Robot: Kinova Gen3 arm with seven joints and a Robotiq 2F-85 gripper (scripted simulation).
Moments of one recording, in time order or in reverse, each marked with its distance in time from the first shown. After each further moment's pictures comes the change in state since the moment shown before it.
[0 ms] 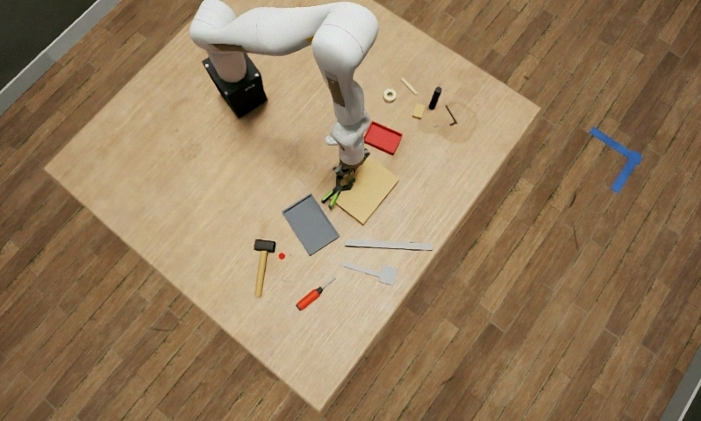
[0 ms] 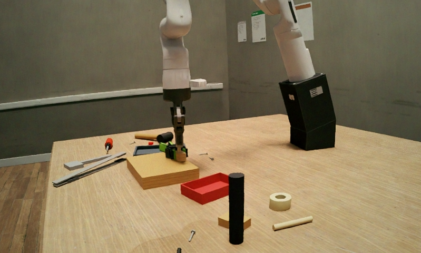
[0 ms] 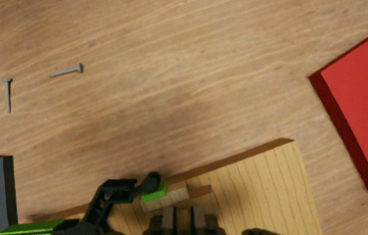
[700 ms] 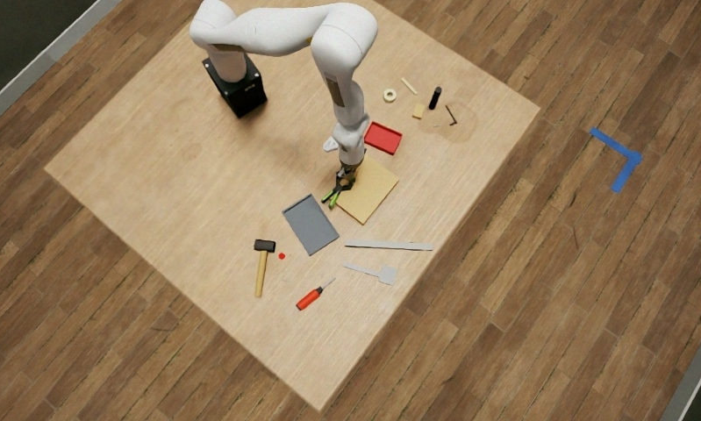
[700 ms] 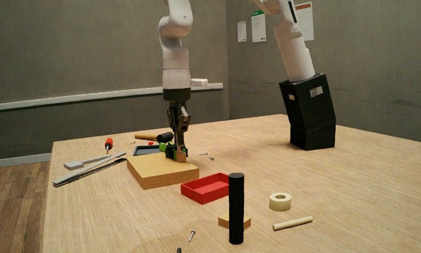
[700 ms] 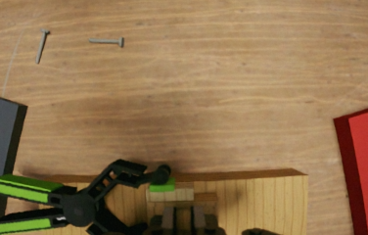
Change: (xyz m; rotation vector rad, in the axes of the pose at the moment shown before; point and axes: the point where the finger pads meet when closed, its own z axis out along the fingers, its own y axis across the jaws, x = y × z) arm 0.000 0.000 0.000 0.001 0.000 -0.300
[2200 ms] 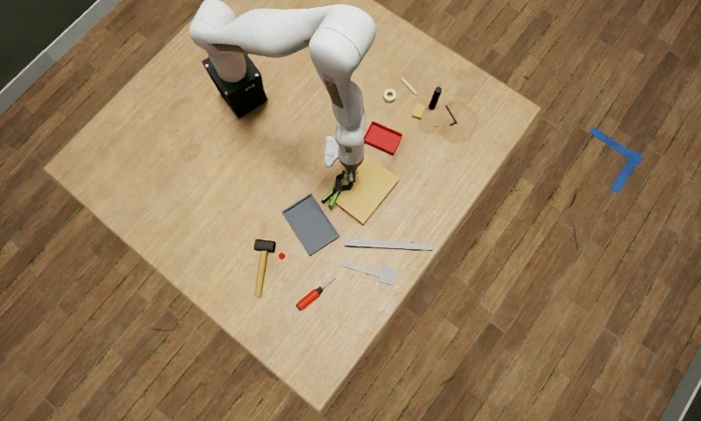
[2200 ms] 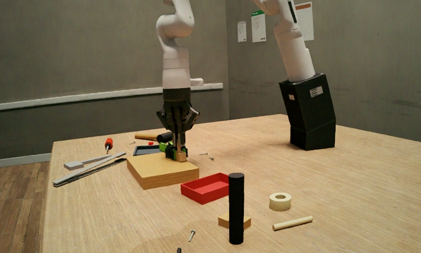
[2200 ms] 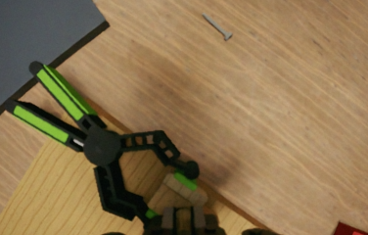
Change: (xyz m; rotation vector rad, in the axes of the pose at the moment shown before) arm 0.000 -0.001 -0.001 0.002 -0.001 -0.662
